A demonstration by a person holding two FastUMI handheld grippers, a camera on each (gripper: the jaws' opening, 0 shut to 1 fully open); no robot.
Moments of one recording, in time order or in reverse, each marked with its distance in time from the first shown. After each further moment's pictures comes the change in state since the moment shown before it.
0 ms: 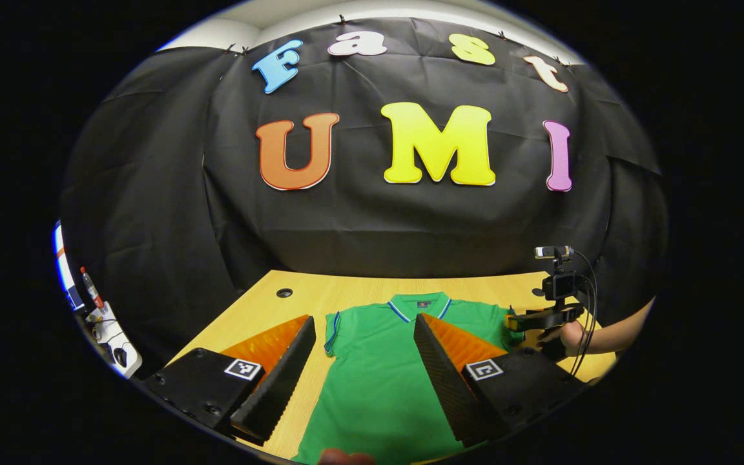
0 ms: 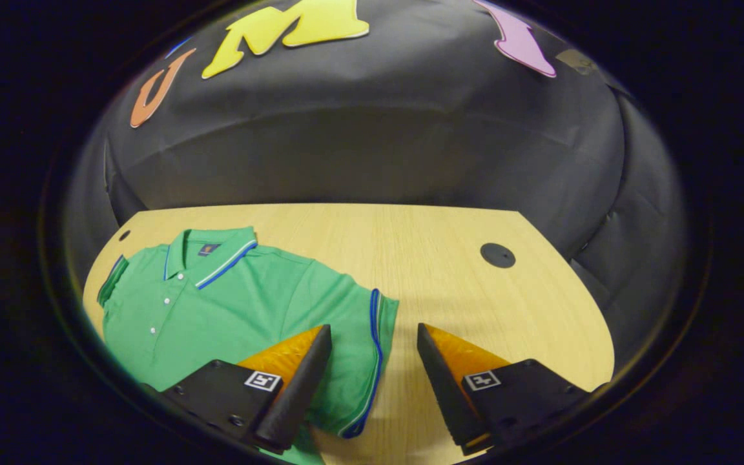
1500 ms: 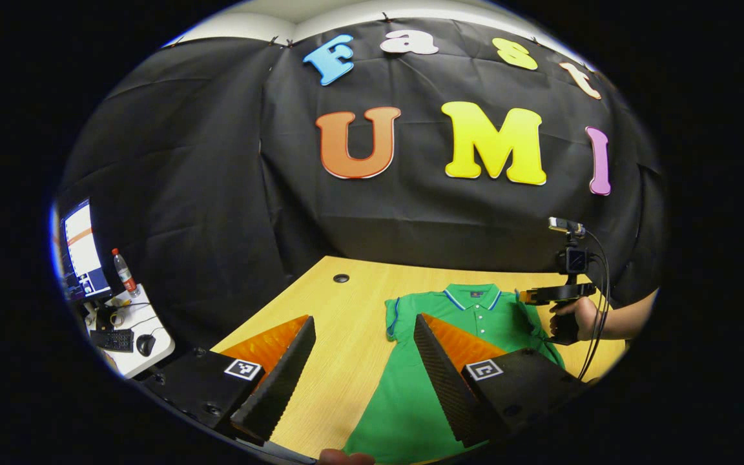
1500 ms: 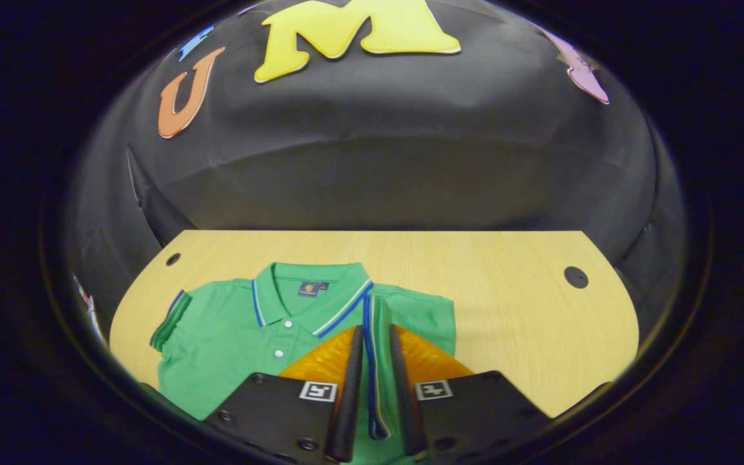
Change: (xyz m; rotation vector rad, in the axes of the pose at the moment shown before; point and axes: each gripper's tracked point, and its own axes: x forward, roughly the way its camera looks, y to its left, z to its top) left arm -0.036 0.101 -0.034 -0.082 0.043 0.182; right arm -0.041 0.152 0.058 -0.008 -0.054 0.180
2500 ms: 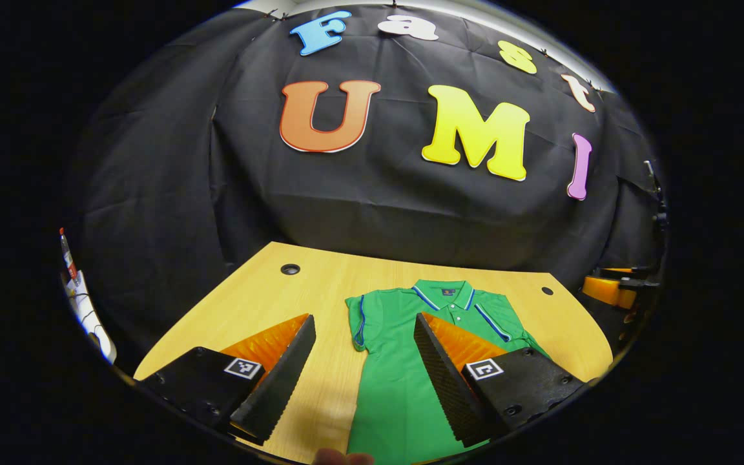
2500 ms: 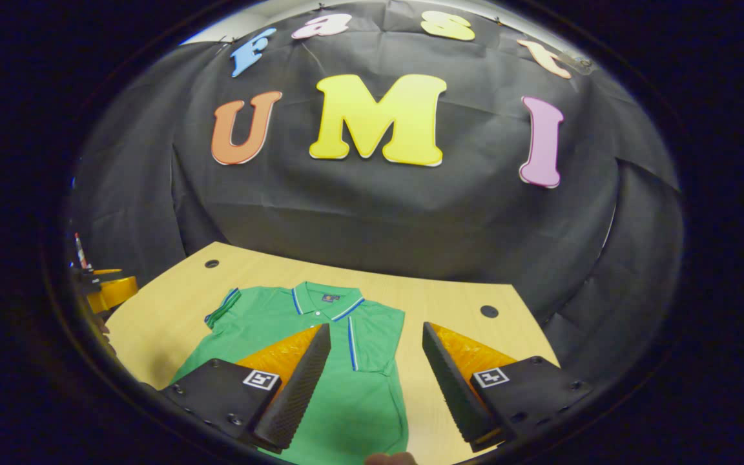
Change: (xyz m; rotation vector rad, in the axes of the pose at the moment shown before) left arm 0.106 -0.030 -0.018 -0.047 0.038 -0.290; right arm -0.259 0.002 0.013 -0.166 -0.242 -0.072
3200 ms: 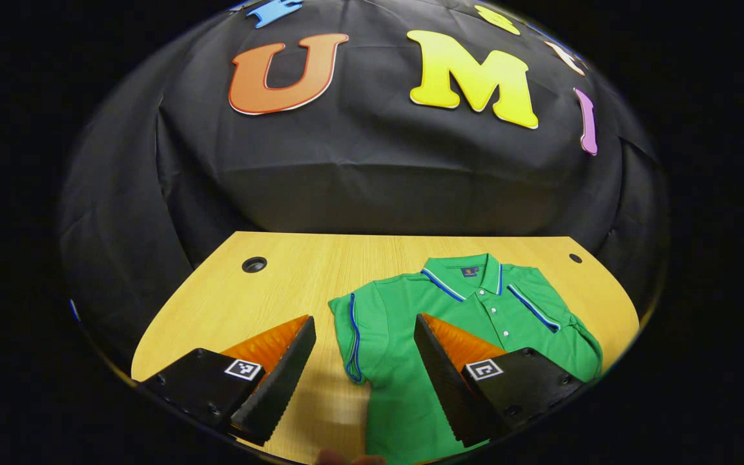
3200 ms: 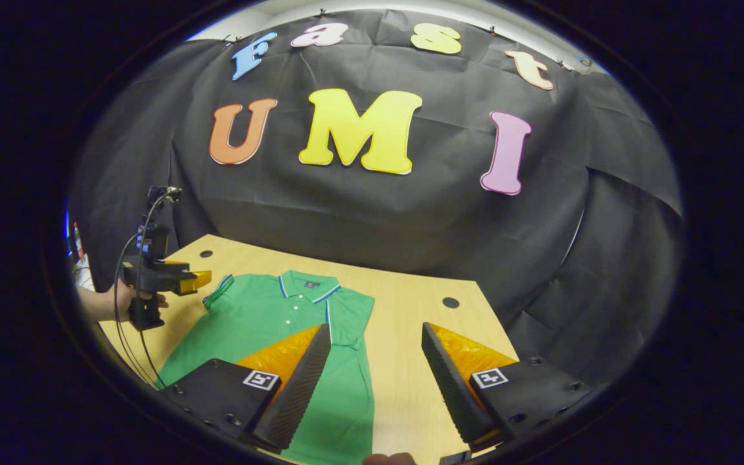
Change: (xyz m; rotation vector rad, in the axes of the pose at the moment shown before) left arm 0.146 0.001 -0.048 0.138 0.131 -0.022; right arm -0.070 -0.034 -0.029 -0.007 0.042 -0.085
